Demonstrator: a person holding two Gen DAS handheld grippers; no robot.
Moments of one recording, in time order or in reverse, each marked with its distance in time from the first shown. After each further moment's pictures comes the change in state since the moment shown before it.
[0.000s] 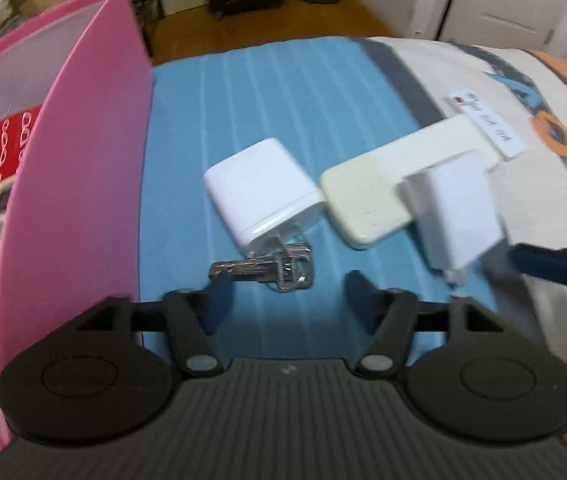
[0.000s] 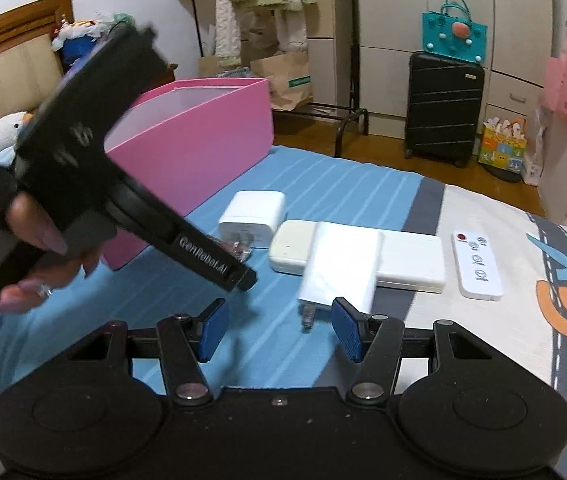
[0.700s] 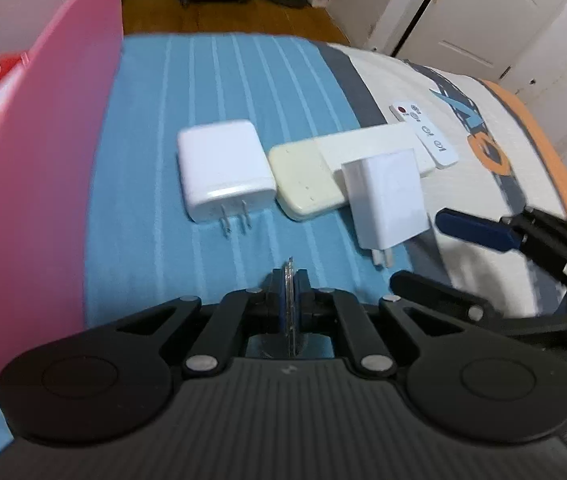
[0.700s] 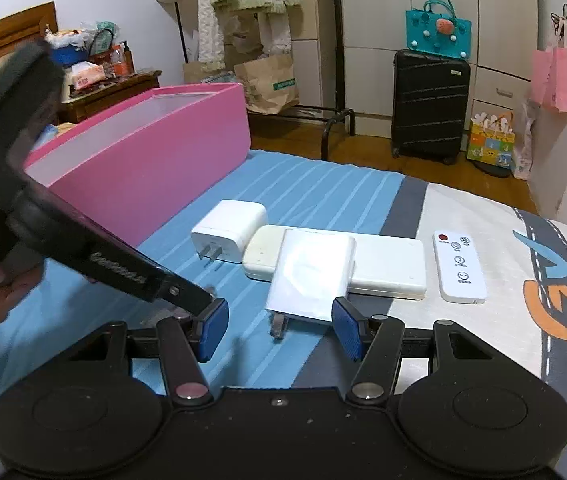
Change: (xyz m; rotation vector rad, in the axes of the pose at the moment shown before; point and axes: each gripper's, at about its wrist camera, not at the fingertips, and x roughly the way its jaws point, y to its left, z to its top) left arm -0.017 0.009 -0.015 -0.075 -0.005 -0.225; right arm 0.007 -0.018 0.005 0.027 0.000 -0.028
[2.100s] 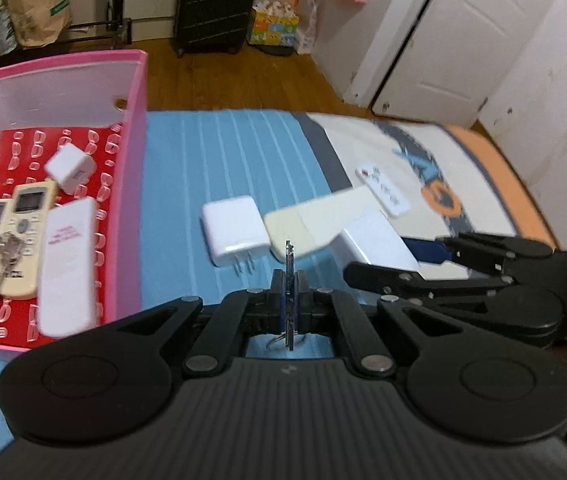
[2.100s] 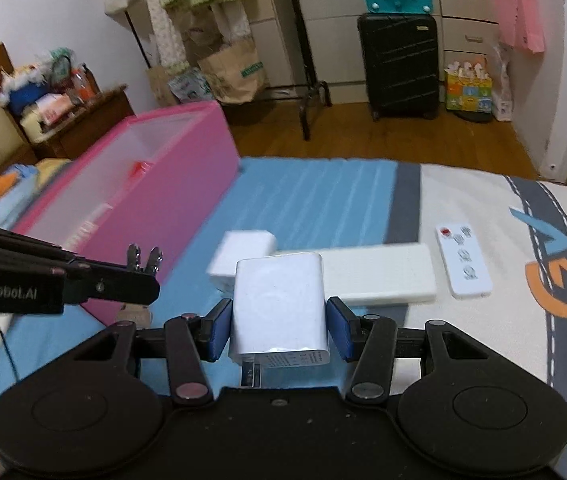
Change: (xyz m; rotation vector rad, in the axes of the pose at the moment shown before) left arm -0.107 0.004 0.011 -0.003 -0.121 -0.052; right arm -0.014 0.010 0.049 0.212 0.060 0.018
